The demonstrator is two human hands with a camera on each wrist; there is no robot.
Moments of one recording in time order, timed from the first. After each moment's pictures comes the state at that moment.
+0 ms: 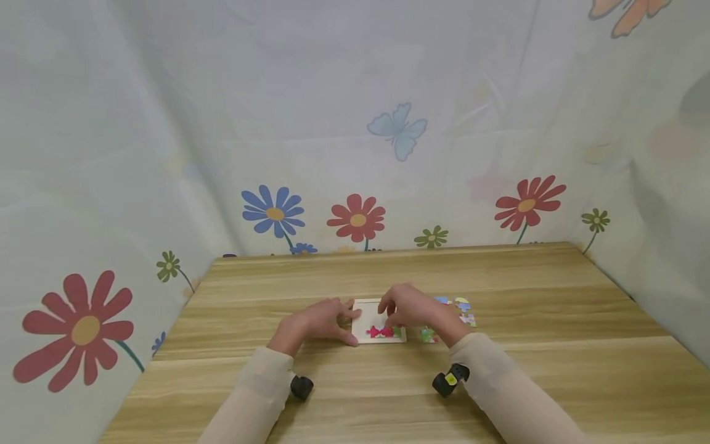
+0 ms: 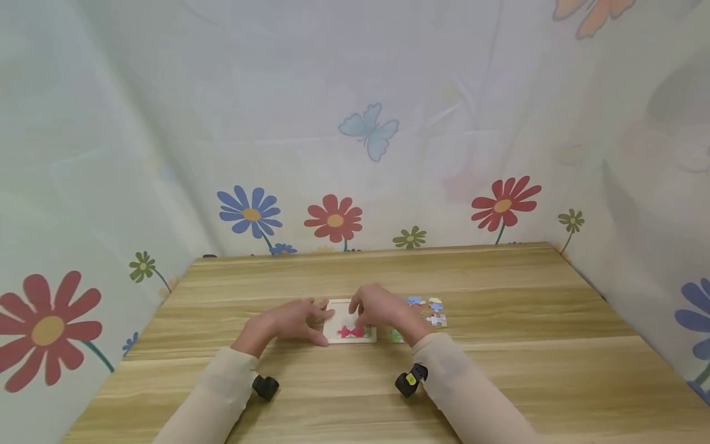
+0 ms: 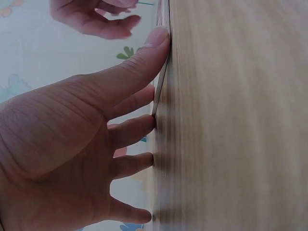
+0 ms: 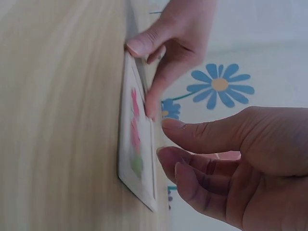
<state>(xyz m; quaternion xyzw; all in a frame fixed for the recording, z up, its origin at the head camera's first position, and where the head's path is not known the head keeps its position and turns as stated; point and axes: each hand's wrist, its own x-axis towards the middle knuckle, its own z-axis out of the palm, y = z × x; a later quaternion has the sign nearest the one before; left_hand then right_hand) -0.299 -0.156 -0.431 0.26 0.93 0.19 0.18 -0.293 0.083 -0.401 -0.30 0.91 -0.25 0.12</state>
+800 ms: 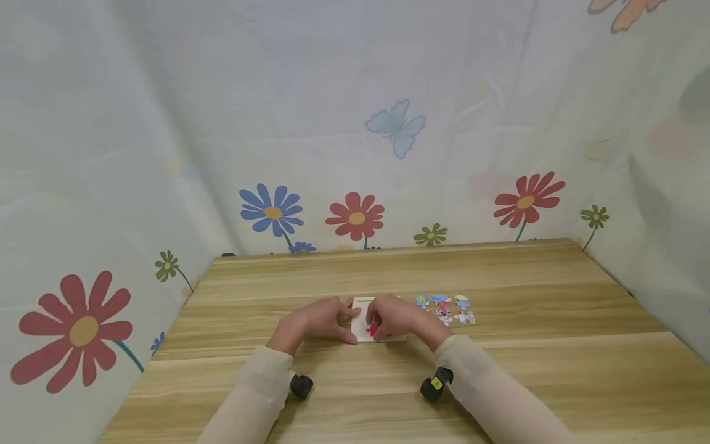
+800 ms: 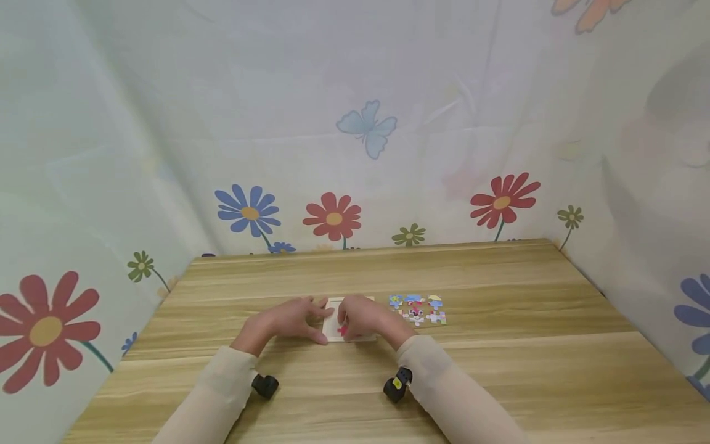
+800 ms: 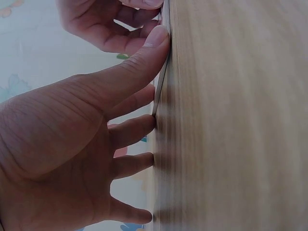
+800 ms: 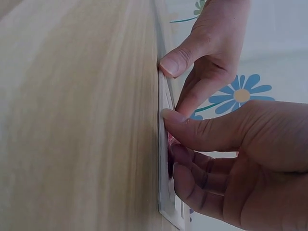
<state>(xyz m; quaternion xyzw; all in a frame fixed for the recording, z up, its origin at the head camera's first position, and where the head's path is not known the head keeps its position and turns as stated) -0.300 -0.155 -0.429 0.28 0.92 0.19 0.17 -0.292 0.057 -0.421 -0.32 0.91 -0.24 0.14</state>
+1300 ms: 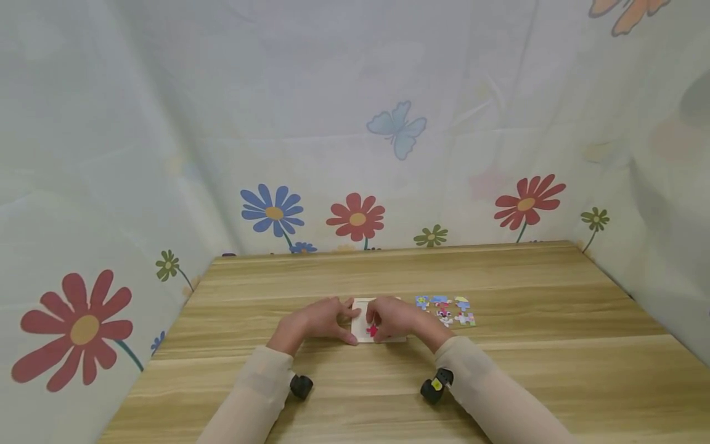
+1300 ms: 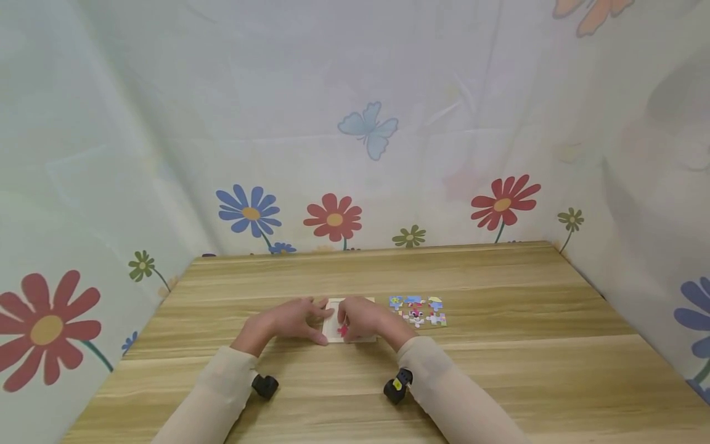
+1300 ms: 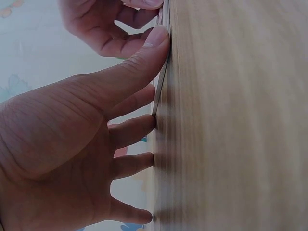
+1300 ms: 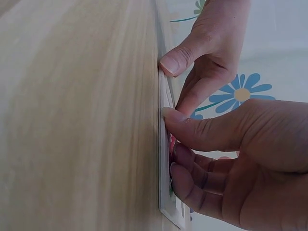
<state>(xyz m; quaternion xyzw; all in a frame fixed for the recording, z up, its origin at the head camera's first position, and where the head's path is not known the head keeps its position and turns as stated) -0.299 -0.156 -0.429 0.28 0.92 0.19 0.17 -0.292 0.057 -0.421 -0.31 0.91 -0.23 0.14</state>
